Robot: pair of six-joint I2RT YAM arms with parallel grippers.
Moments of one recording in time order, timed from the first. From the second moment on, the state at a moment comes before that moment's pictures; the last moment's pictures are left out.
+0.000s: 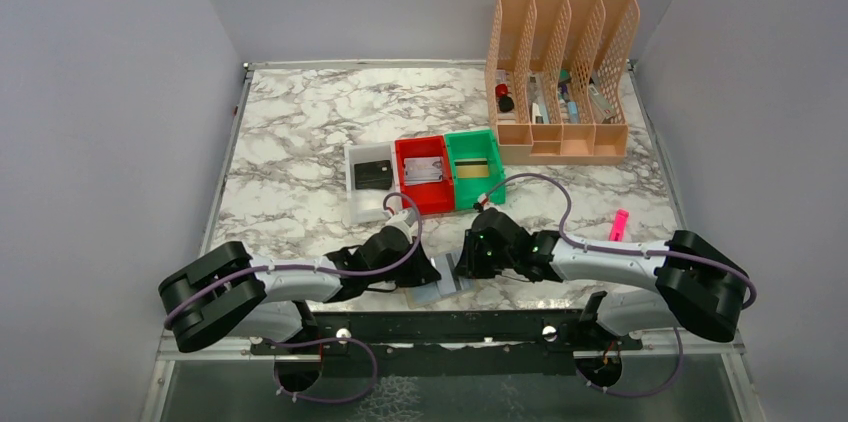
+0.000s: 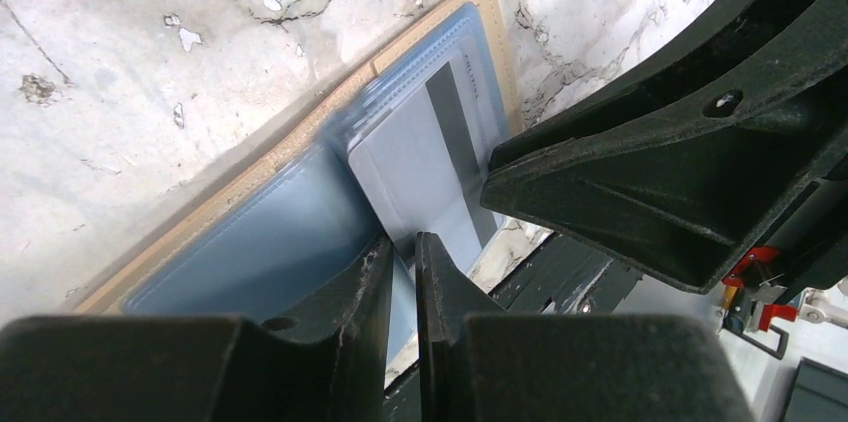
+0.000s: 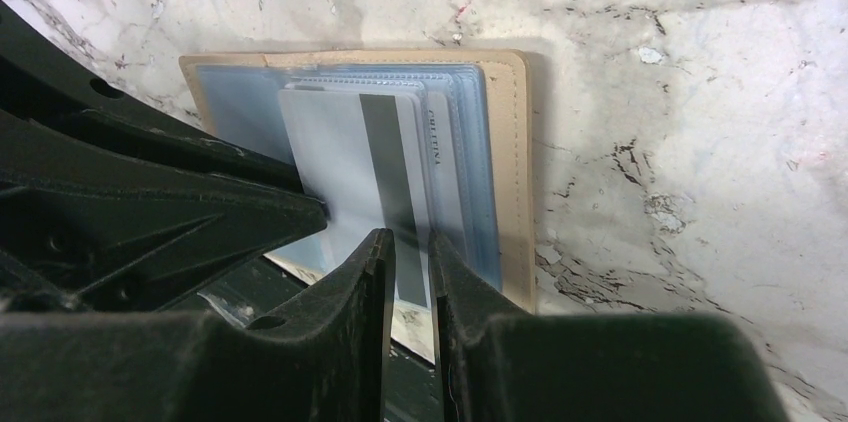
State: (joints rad) left arm -1.02 1.27 0.28 0.35 0.07 -1.01; right arm 0.99 1.31 0.52 -0.10 -0.02 0.90
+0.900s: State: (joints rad) left arm -1.01 1.17 0.23 0.36 0.04 -1.03; right arm 0.99 1.33 0.54 -0.11 -0.02 0.91
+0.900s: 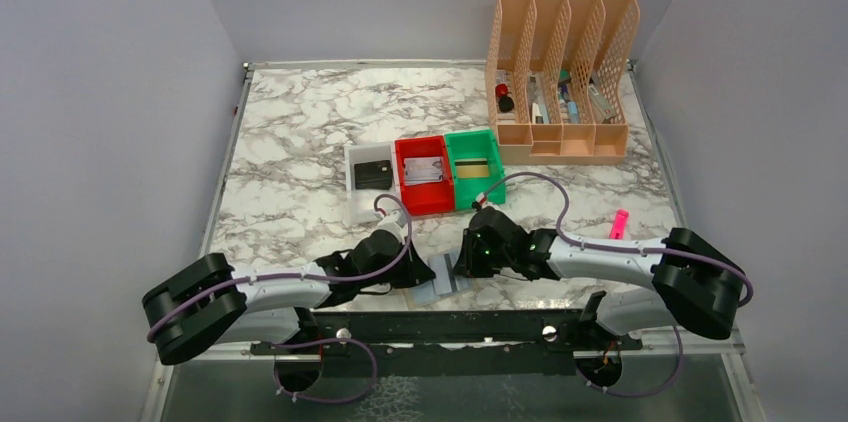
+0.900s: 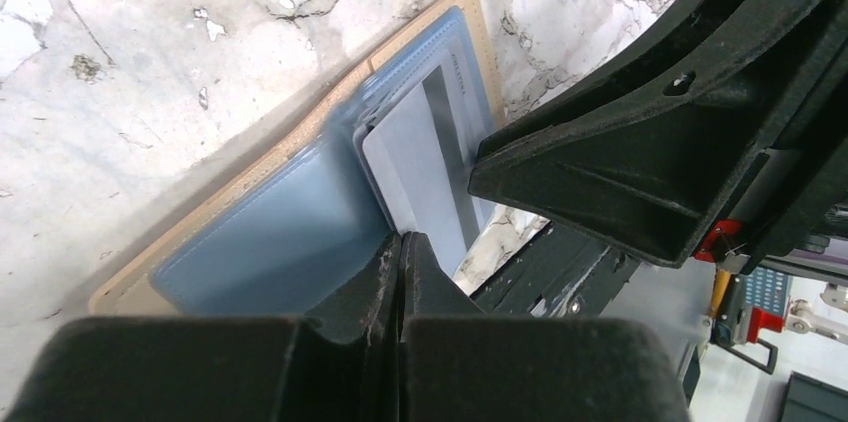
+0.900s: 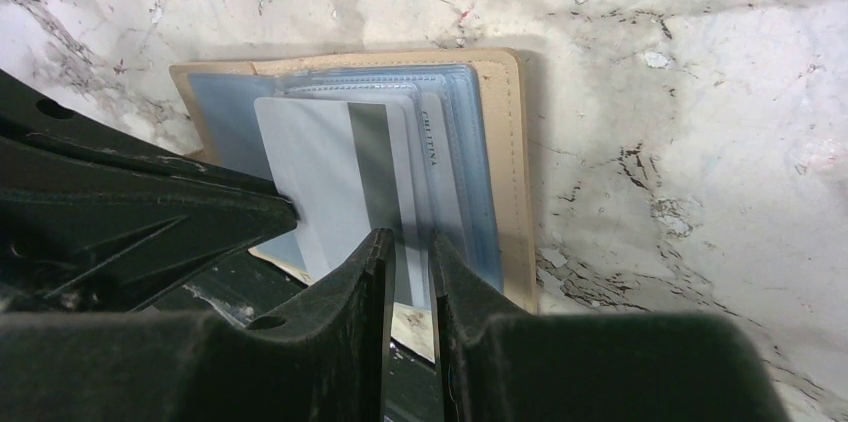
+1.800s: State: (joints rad) left arm -1.00 1.19 0.32 0.17 0.01 -0.90; right arm 0.99 1.31 0.63 -0.13 -0.07 0.78
